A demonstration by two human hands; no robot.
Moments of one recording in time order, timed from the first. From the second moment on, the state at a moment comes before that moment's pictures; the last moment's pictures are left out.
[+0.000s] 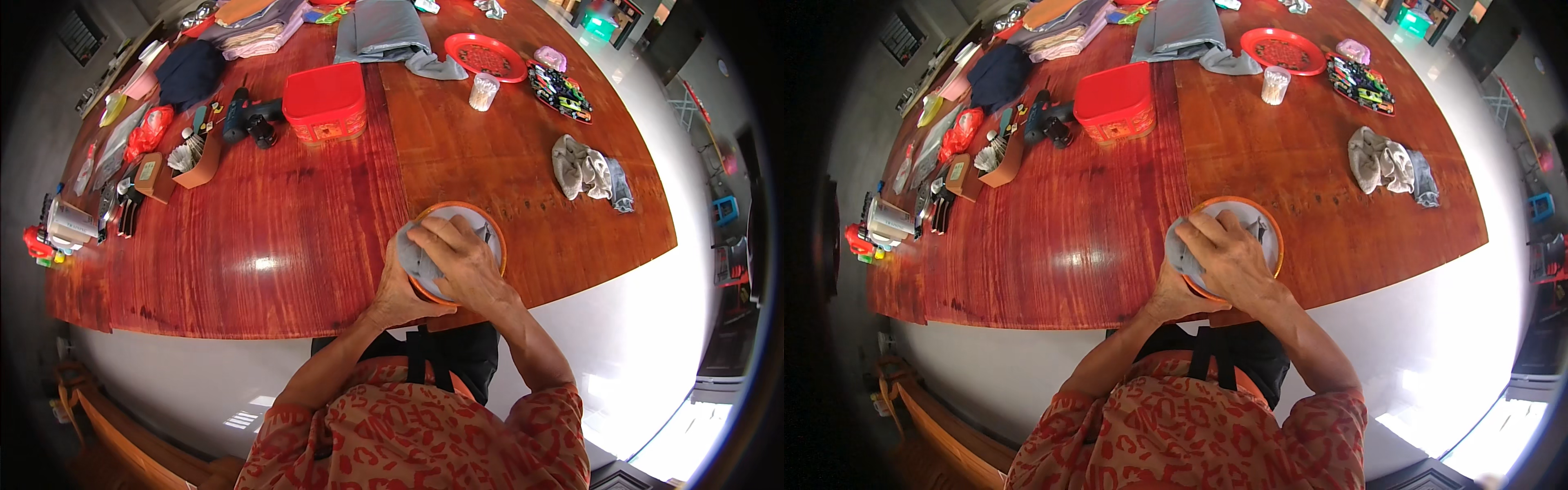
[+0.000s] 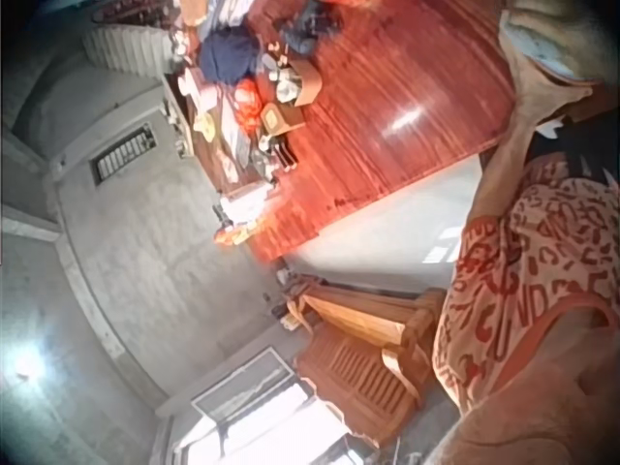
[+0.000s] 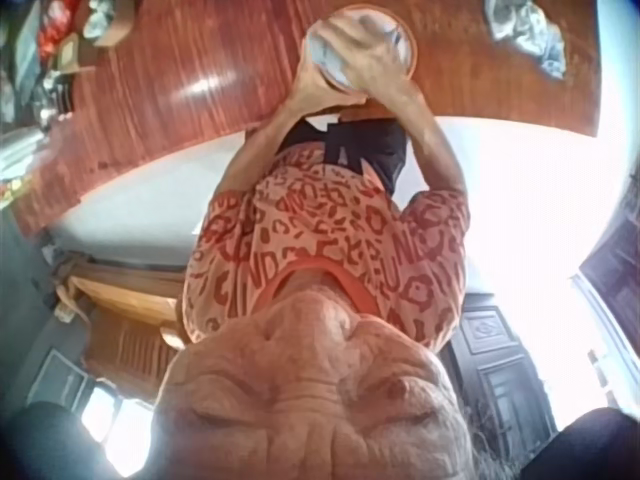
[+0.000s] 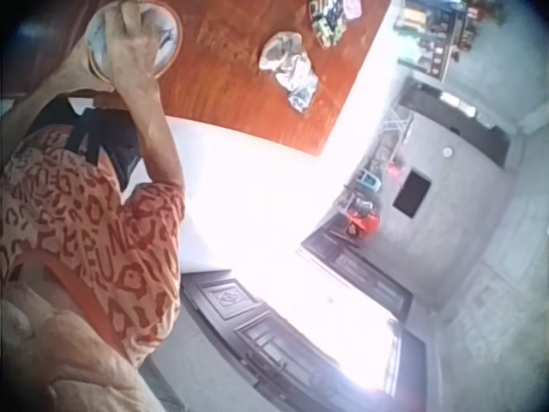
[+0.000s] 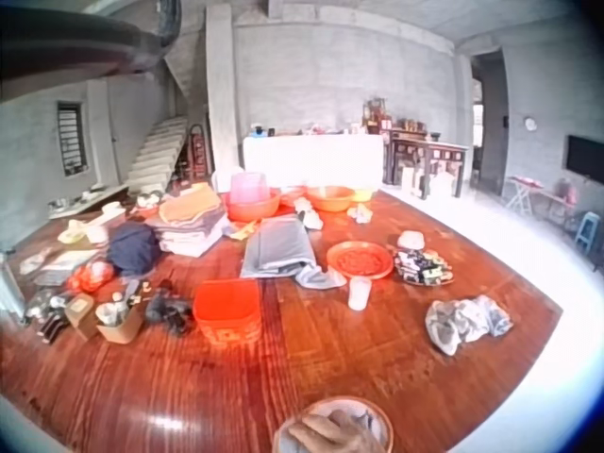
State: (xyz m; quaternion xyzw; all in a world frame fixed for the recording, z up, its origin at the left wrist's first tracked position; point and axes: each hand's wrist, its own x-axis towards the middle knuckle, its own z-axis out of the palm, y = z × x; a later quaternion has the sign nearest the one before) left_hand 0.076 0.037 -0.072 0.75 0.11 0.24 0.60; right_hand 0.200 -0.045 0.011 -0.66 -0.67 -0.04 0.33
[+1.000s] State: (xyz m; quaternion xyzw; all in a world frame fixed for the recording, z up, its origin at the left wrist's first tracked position) left_hand 0.078 0.035 -0.070 0.71 0.13 0.26 0.64; right_hand 0.216 -0.096 0.031 -0.71 -0.64 0.01 0.30
